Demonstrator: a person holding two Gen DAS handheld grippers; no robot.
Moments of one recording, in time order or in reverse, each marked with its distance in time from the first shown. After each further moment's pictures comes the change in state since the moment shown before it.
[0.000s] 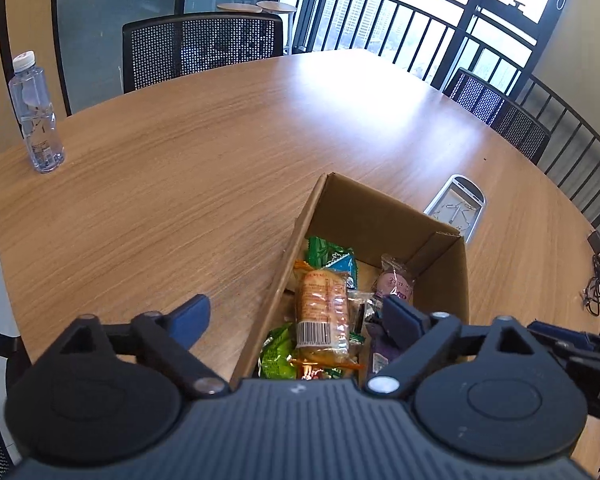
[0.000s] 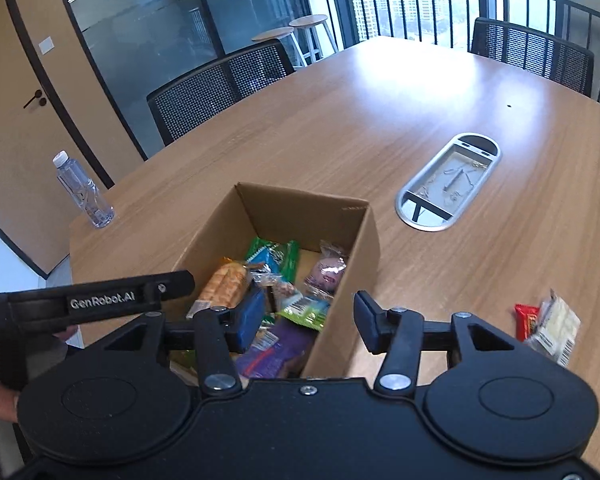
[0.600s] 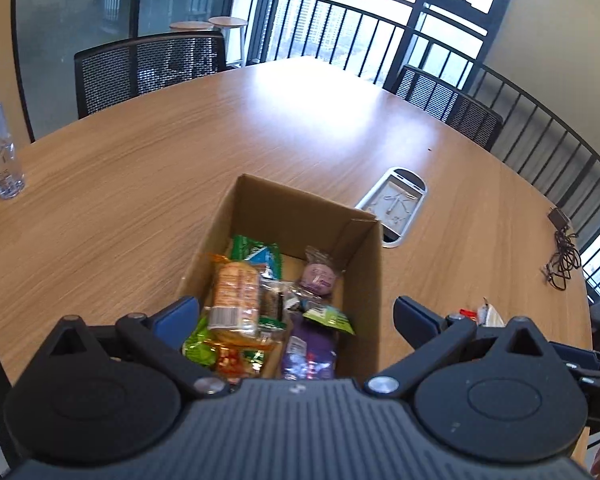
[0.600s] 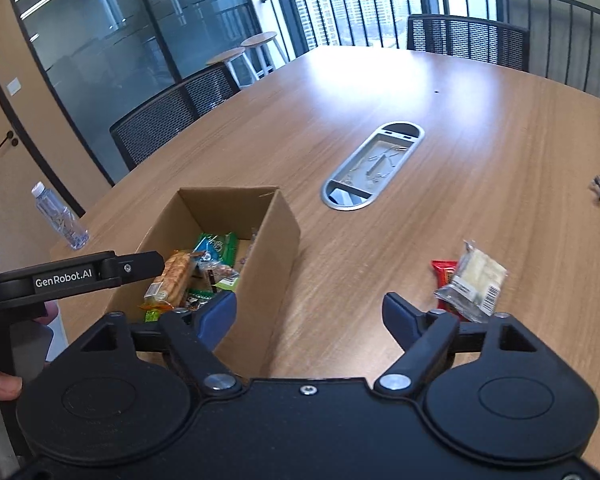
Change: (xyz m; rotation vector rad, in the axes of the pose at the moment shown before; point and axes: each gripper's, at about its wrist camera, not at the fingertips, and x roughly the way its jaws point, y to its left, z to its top) left arm -0.023 -0.056 -0.018 0.101 -0.038 -0.091; right arm -0.055 -0.062 -0.038 0.128 -0.061 -0.068
